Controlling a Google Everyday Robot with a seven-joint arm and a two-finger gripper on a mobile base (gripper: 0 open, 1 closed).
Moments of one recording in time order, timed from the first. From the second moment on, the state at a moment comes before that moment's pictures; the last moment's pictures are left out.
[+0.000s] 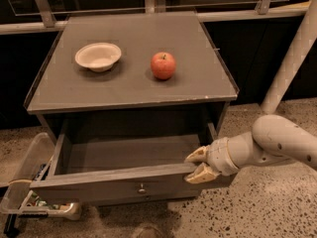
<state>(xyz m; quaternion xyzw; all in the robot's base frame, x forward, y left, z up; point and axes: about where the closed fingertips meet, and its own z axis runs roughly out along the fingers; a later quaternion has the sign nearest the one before) 0.468 -0.117 0.644 -0.62 0.69 0.21 0.31</state>
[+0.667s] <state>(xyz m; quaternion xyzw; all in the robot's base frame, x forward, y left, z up) 0.455 -0.117 0.641 -0.62 0.68 0.22 0.32</state>
